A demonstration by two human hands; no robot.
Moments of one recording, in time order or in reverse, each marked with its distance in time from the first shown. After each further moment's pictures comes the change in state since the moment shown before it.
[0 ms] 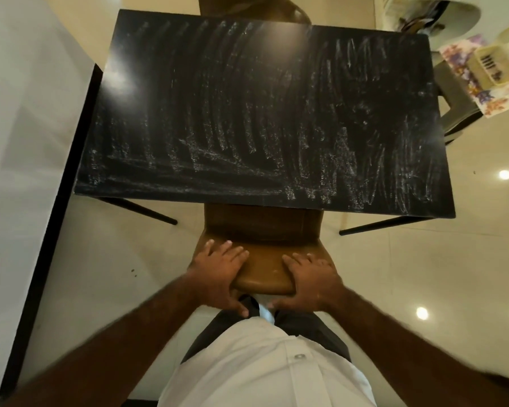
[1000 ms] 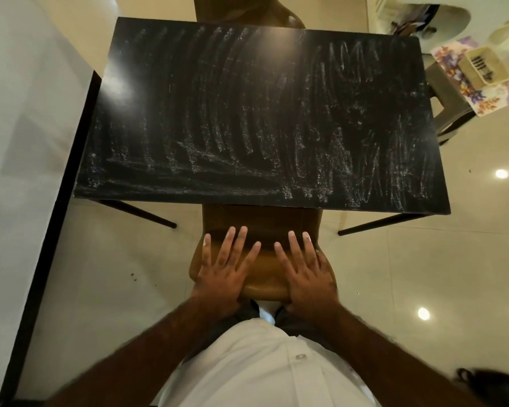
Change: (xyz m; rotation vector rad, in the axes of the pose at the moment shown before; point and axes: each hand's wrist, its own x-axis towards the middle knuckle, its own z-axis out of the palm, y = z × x) left_hand -0.001 0.026 0.038 0.181 0.447 -0.074; right_hand -0.012 -0.009 0.034 -0.113 0.427 -0.047
